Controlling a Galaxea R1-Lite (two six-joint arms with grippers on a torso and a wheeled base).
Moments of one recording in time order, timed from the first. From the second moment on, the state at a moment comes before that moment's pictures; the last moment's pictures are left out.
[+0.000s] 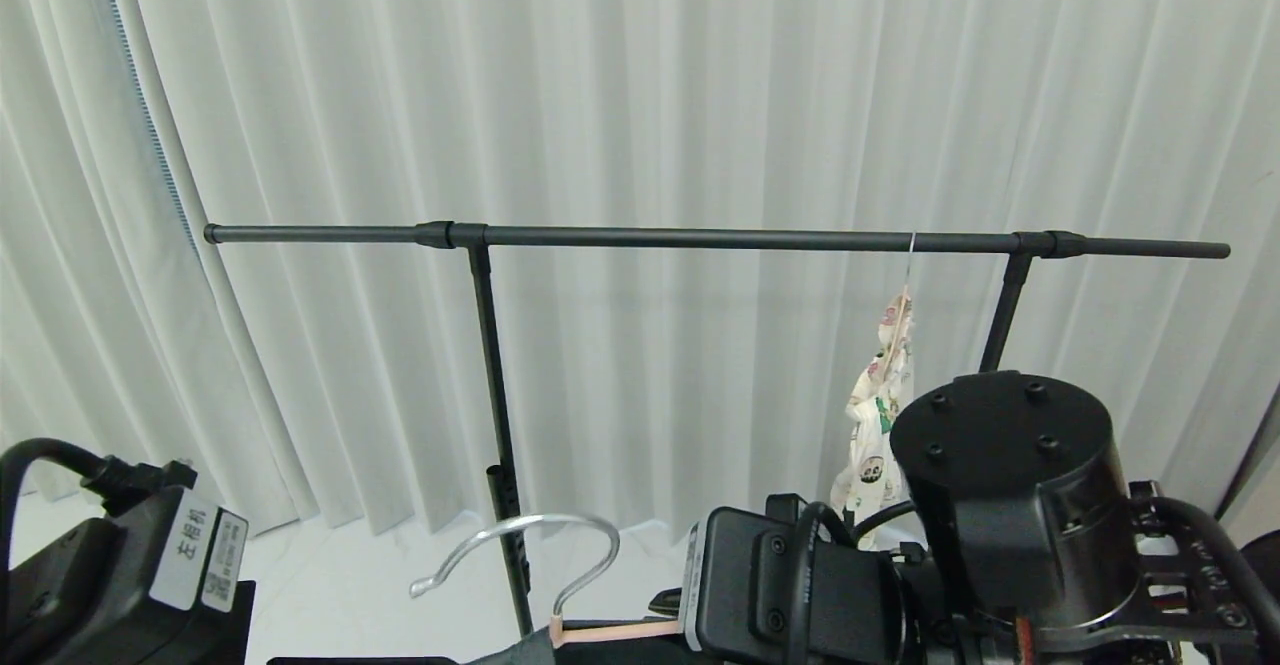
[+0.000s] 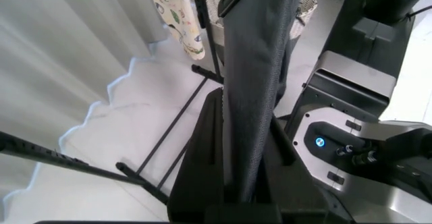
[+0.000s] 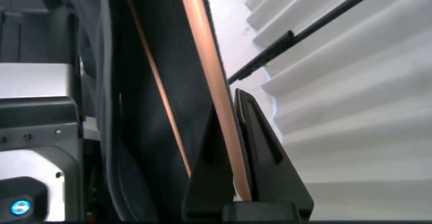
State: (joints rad) left arm -0.77 1.00 -0.57 0.08 -0.30 0.16; right arm 1.15 1.64 -0.86 -0.30 0.10 -0.42
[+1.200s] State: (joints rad) left arm -0.38 1.02 -0.27 -0.15 -0.21 0.30; right arm 1.02 1.37 -0.78 -0.26 0.11 -0.37
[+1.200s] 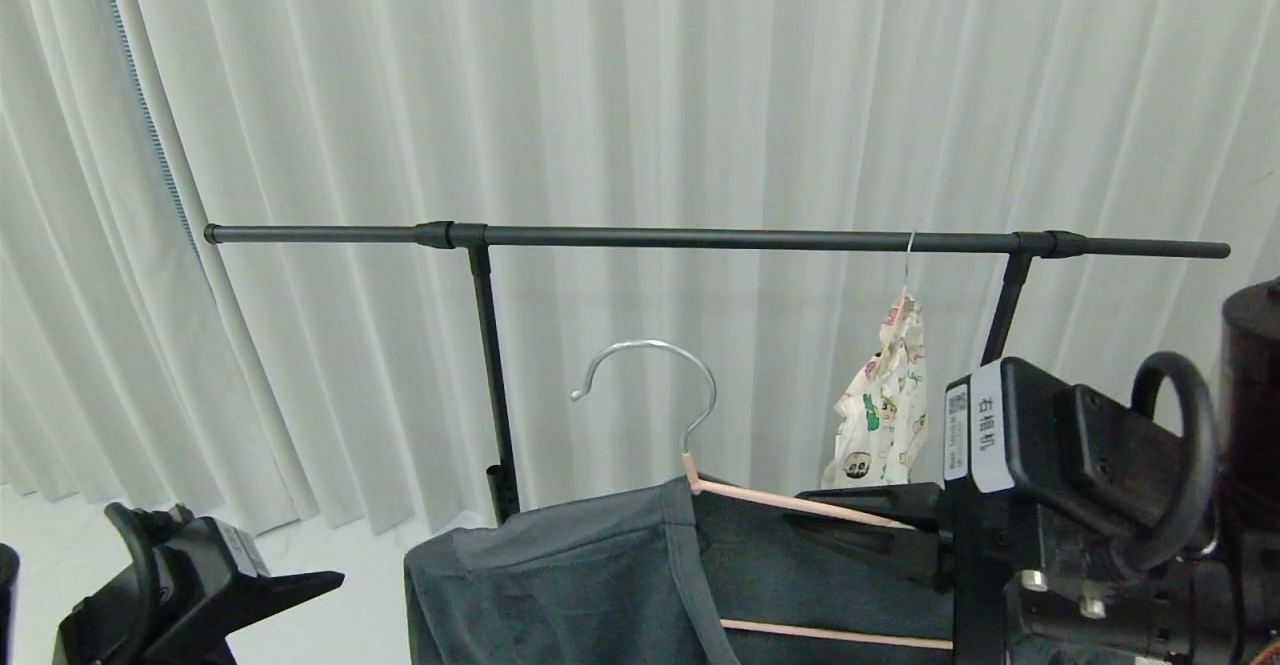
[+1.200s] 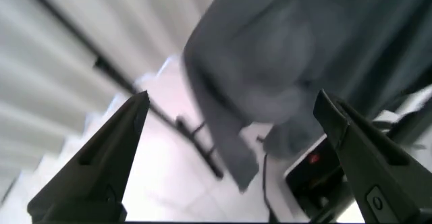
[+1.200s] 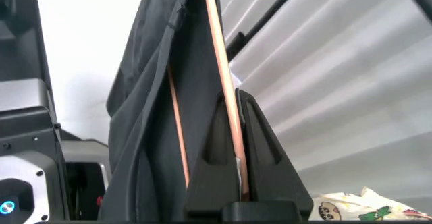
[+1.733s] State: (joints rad) left arm -0.28 1.29 -0.28 -0.41 -0.22 0.30; right arm 1.04 1.31 -0.80 -0.24 0.11 -0.37
